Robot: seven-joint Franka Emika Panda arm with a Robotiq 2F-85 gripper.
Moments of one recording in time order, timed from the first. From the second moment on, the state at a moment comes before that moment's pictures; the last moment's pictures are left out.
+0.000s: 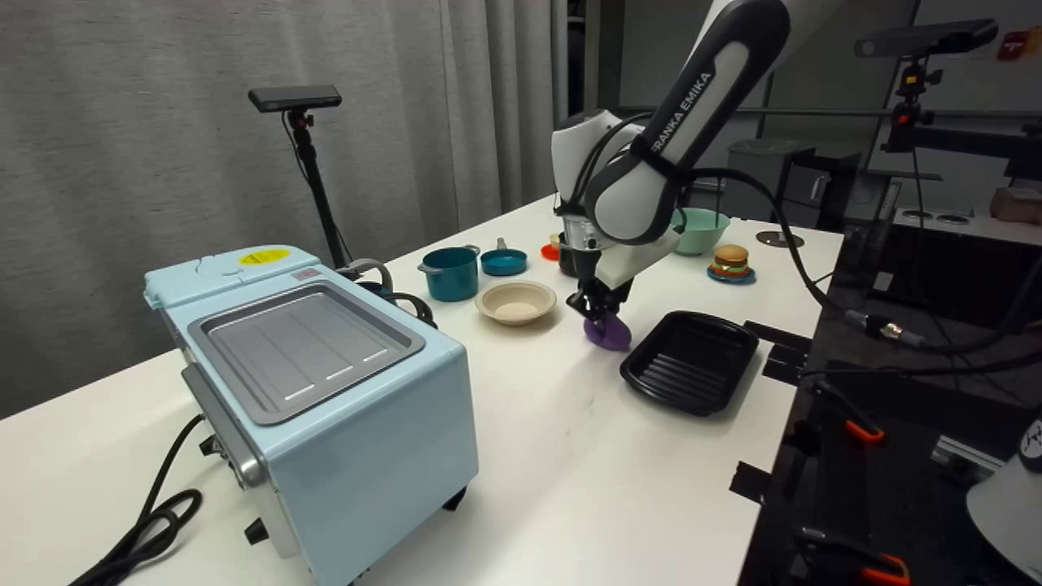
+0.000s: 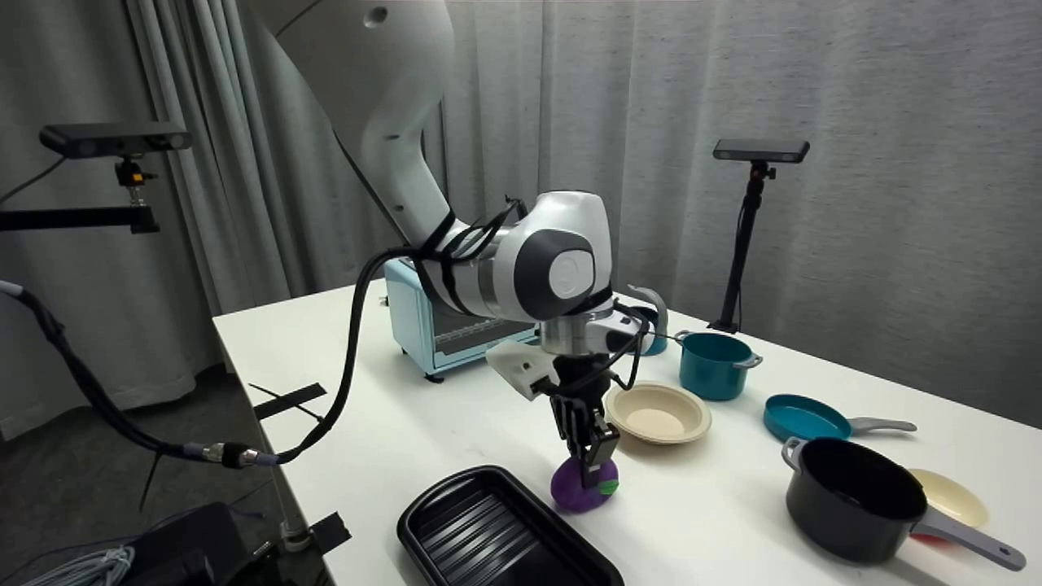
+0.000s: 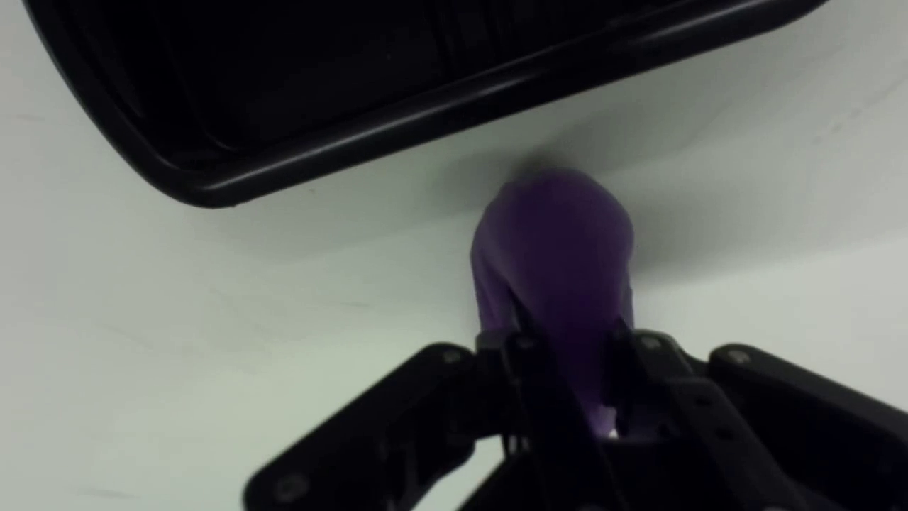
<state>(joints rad) 0.05 0.38 -0.17 -2.20 -0.24 2.51 0.49</state>
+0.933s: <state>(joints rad) 0.08 0.32 -0.18 -2.21 -0.26 2.52 0.53</state>
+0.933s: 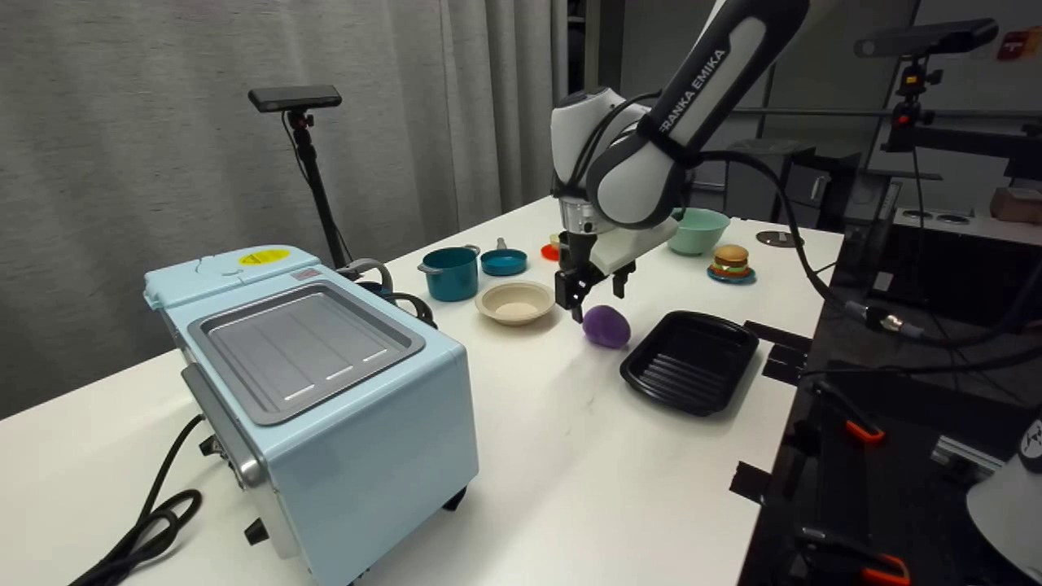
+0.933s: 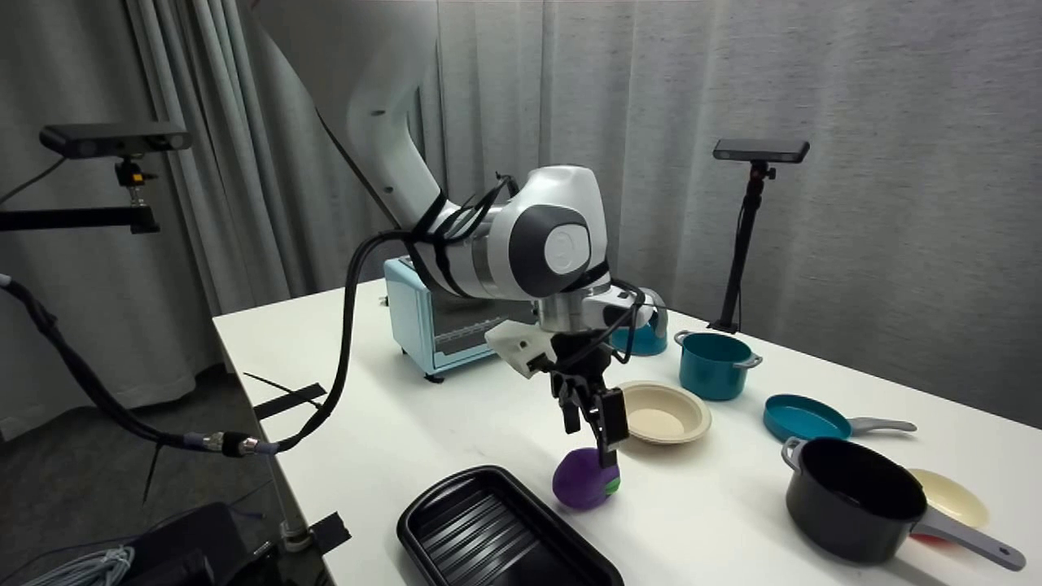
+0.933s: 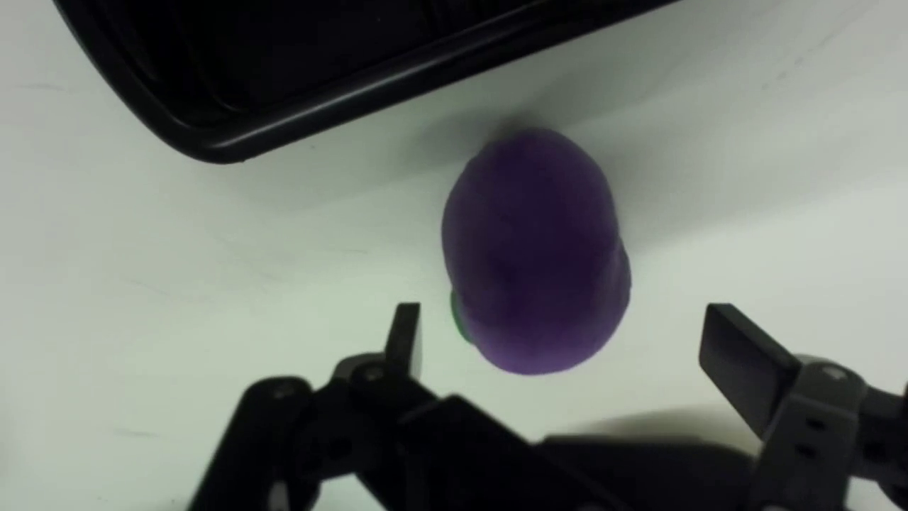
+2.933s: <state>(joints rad) 0.07 0.12 -0.18 -2.33 -0.27 2.53 0.53</state>
